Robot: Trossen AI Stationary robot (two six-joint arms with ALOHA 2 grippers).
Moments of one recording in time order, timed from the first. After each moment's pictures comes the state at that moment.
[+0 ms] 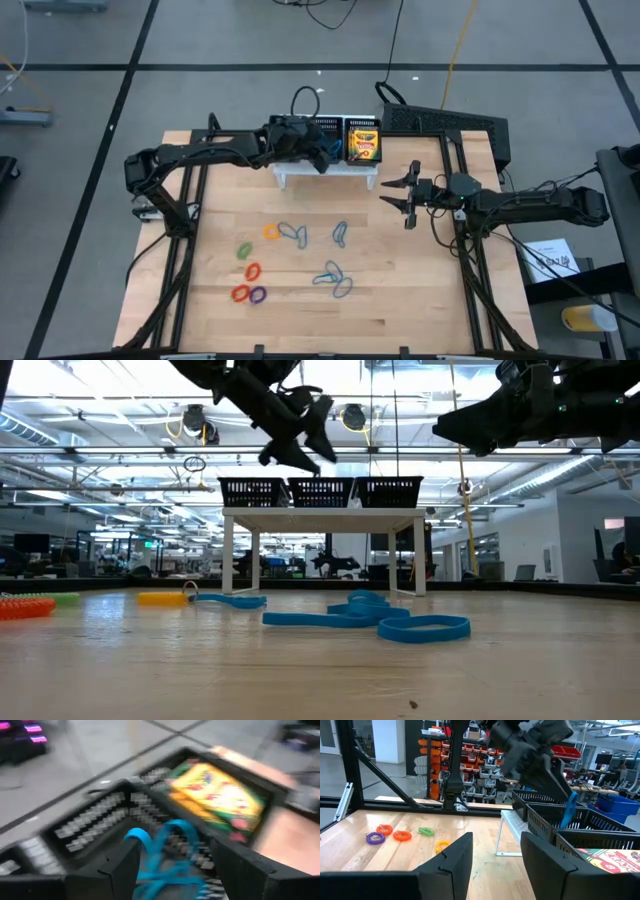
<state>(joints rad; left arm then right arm) 0.35 1.64 1.29 -0.13 -0.21 -0.23 -0.15 0.72 0.24 0.53 -0.03 -0.12</state>
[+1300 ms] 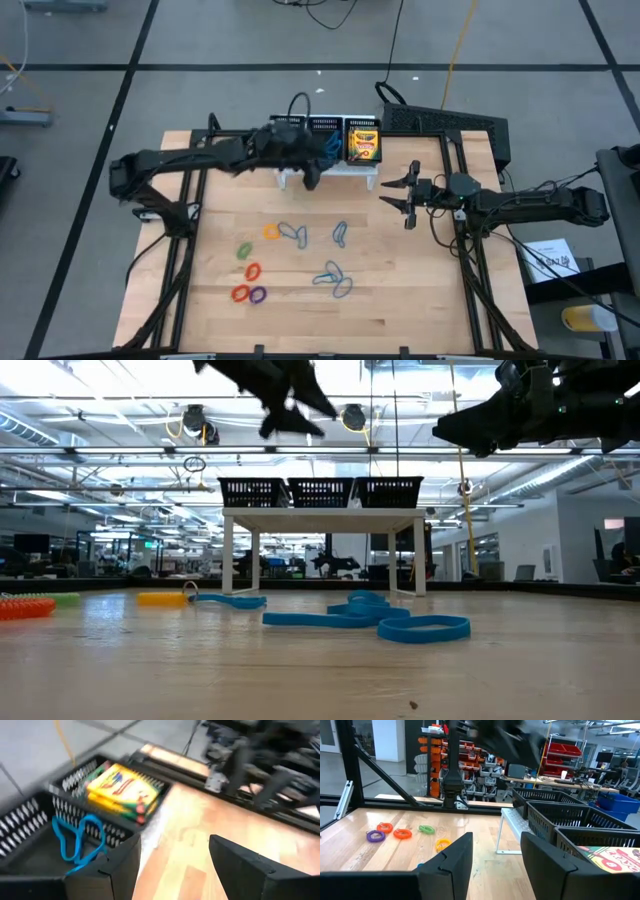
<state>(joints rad) 0.25 1.50 1.29 -0.23 0.00 -0.20 -0.15 0.72 0.24 0.52 -0.03 -0.12</state>
